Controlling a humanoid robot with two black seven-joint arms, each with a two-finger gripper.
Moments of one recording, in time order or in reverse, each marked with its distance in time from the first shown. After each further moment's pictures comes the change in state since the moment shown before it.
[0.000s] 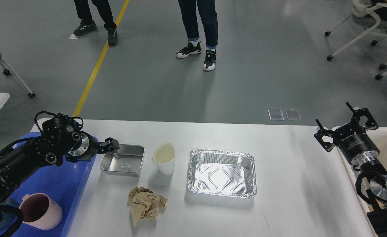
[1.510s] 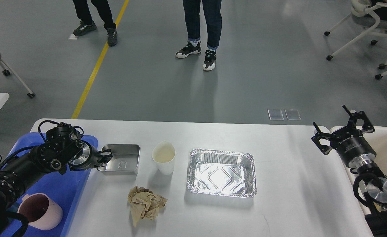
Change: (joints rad) left arm 0.034 -0.033 0.001 0.045 -0.015 0.012 0.073; right arm -0.010 0.012 -0.006 -0.006 0.000 0.005 0.001
